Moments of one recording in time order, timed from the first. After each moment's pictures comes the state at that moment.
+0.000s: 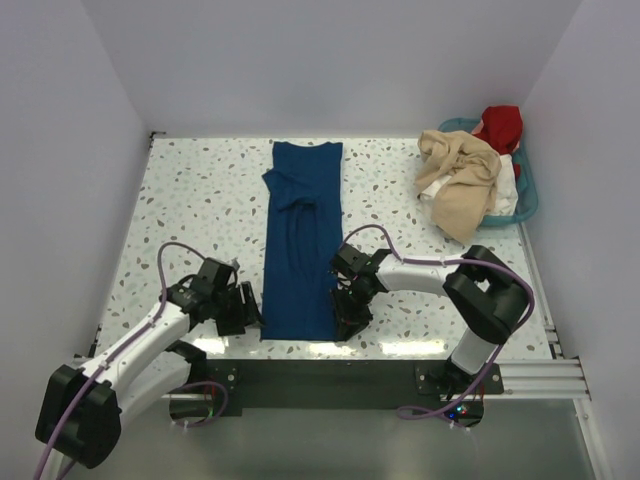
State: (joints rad) left arm -0.39 0.90 0.39 -0.67 0.24 -0.71; right arm 0.87 1.70 0.88 -0.58 -0.44 0.70
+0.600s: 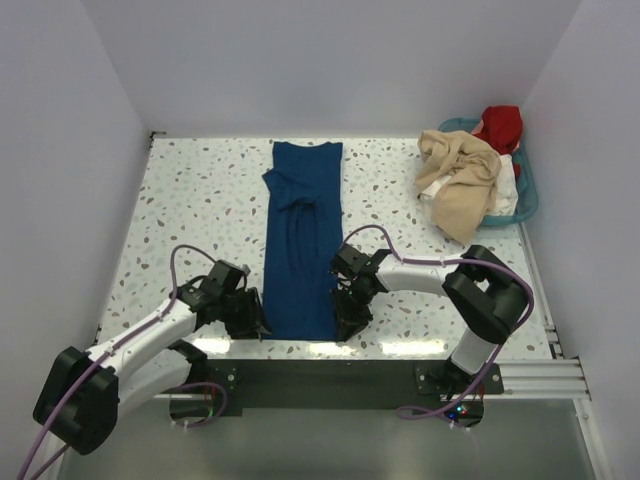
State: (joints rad) left arm -0.49 0.96 0.37 -0.60 0.30 -0.79; right arm 0.87 1.70 0.88 -0.57 -0.44 0.70
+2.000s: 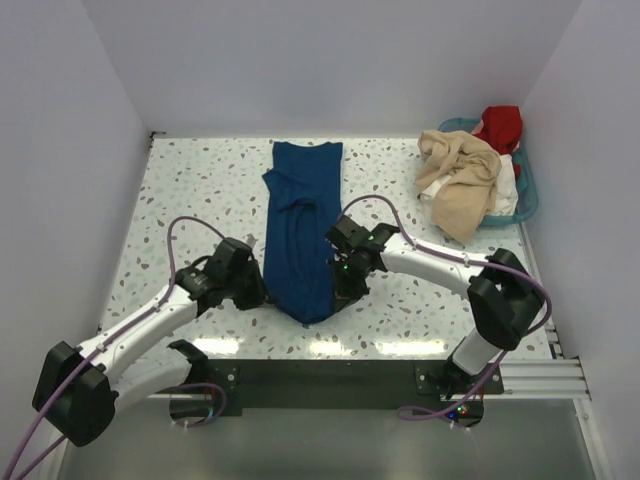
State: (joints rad) left arm -0.56 0.99 0.57 -0.58 0.16 -0.83; right arm 0.85 1.63 1.11 -0.79 -0.28 0.71
